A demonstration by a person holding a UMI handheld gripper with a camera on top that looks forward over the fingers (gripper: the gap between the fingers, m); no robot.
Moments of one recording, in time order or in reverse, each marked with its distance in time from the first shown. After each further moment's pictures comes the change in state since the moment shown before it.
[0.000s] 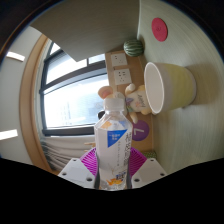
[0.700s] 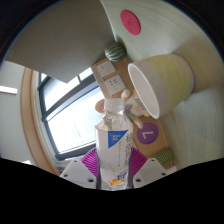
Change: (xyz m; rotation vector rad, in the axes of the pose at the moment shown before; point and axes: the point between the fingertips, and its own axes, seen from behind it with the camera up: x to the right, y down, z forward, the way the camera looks) arm -0.012 -0.043 0.021 0.087 -0.063 0.298
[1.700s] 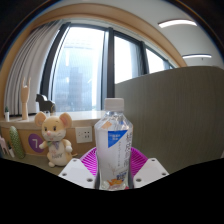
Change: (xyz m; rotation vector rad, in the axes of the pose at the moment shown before) arm -0.103 -0.238 -0.013 0.212 0.520 -2.009
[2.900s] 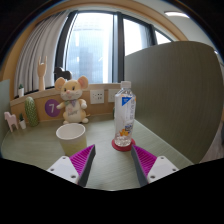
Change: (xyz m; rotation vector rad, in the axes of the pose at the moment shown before) arm -0.011 0.132 -0.120 -0.247 -0.128 -0.027
